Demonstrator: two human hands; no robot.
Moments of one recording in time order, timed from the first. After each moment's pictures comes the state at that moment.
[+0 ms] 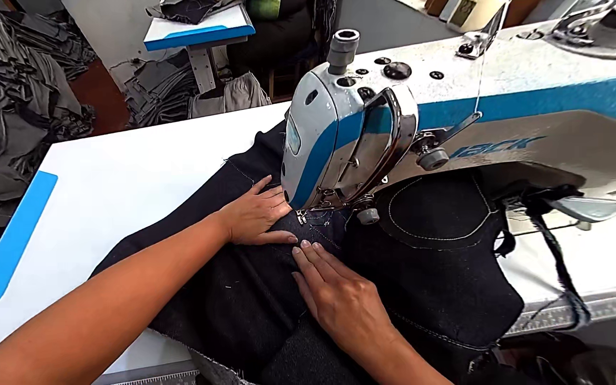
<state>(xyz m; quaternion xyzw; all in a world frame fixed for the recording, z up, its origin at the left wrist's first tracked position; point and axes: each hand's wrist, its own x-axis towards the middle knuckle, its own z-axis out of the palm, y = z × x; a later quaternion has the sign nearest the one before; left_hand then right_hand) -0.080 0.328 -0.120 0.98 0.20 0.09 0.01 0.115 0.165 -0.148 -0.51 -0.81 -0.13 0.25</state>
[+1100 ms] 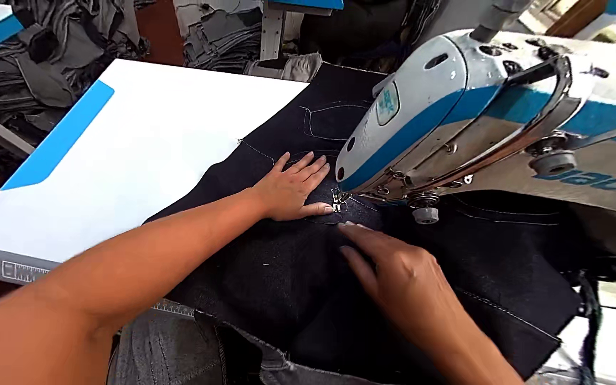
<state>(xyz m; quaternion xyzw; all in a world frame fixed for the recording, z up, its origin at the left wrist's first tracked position) -0.068 0.295 -0.114 0.88 0.47 0.08 0.10 0.159 0.193 -0.090 -0.43 -0.88 0.02 0.21</state>
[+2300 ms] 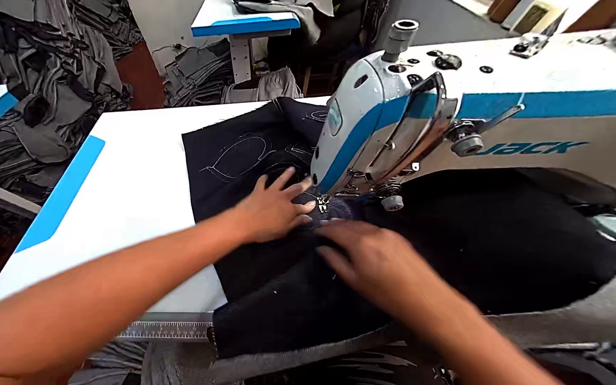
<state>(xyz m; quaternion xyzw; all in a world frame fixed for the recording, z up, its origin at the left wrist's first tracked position) -0.075 0.264 -0.079 0.91 0.40 0.01 0.08 0.142 0.196 -0.081 -0.44 -0.88 0.07 0.18</state>
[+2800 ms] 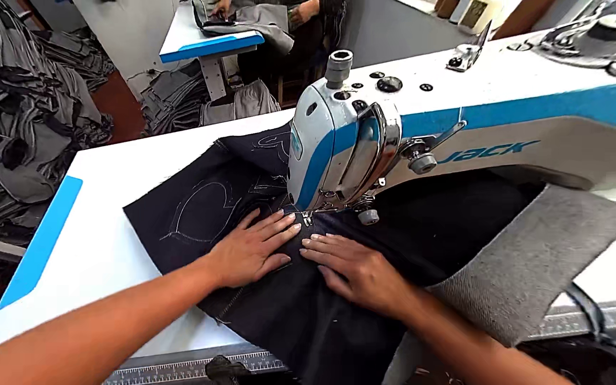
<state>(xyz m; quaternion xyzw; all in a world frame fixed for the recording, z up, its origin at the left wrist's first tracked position) -0.101 0.254 -0.125 0.95 0.31 0.08 0.04 0.168 0.215 -0.154 -0.31 -0.89 0.02 0.34</state>
